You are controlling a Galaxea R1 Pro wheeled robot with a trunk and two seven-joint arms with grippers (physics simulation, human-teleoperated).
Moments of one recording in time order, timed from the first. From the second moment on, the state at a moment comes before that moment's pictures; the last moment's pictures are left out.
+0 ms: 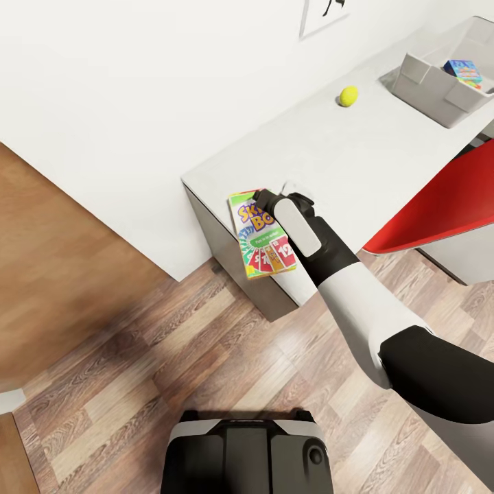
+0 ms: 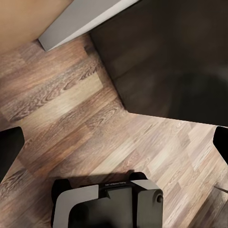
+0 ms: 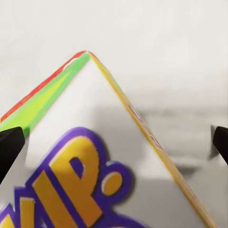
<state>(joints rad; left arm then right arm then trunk) -0.53 1.11 0.56 -0.93 0.17 1.00 -1.57 -1.38 0.17 0.41 -0.85 -0.95 0.37 -0.68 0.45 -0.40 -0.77</state>
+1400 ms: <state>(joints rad) -0.53 1.10 0.57 -0.93 0.17 1.00 -1.57 -1.41 0.17 0.31 -1.26 -0.94 0.88 -0.87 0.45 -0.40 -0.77</state>
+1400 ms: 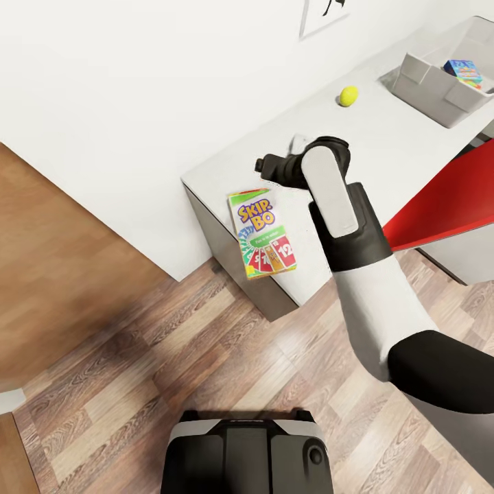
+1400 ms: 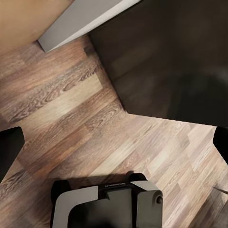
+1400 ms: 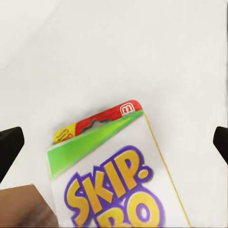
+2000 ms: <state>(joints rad) -0.53 1.10 0.57 -0.93 0.17 1.00 -1.57 -1.33 0.17 0.14 -1.56 -1.09 1.04 -0.86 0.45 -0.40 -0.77</state>
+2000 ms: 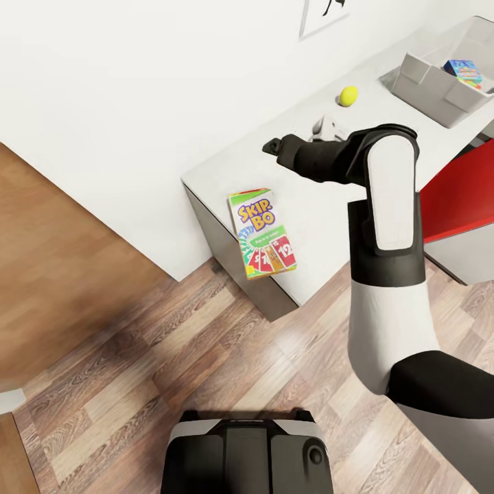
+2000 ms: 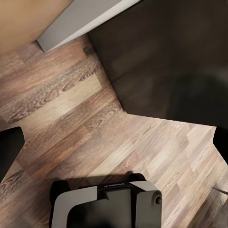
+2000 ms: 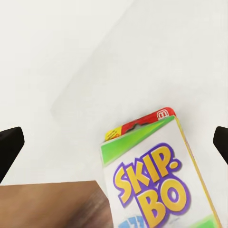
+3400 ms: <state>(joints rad) -0.53 1.03 0.57 -0.93 0.17 1.00 -1.57 -1.20 0.17 0.05 -1.56 -1.16 1.04 -0.83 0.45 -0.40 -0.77</state>
